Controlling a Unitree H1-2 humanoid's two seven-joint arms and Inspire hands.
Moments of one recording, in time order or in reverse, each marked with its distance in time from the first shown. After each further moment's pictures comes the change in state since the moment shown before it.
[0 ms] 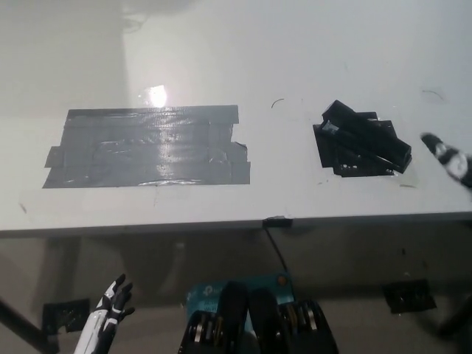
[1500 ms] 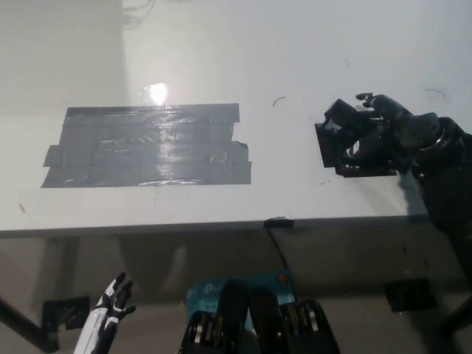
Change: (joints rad) left_arm -0.007 -0.001 0.001 -0.002 0.004 -0.008 0.000; right_arm -0.538 0.034 0.235 1.204 -0.290 0.202 0.287
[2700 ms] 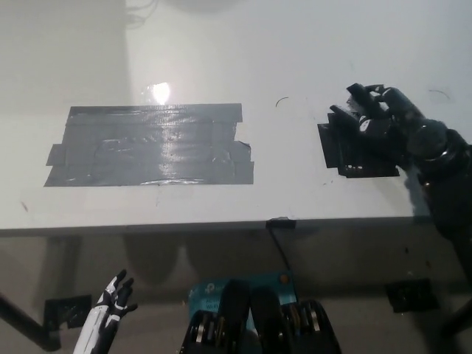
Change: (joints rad) left_arm -0.006 0.000 -0.001 -0.003 -0.002 -0.001 -0.003; right_arm 0.013 -0.002 -0.091 0.099 0.123 -0.169 -0.175
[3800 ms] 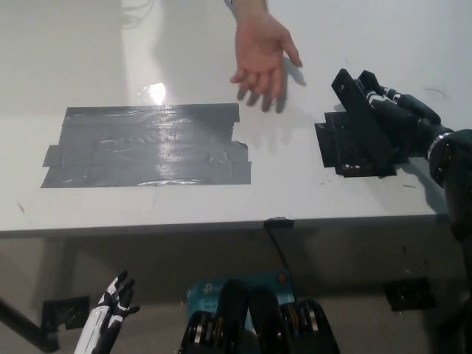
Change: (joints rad) left_arm -0.002 -0.001 0.000 0.004 0.000 0.007 -0.006; right_arm 0.032 0.044 -0.308 -0.066 0.583 0.156 0.074
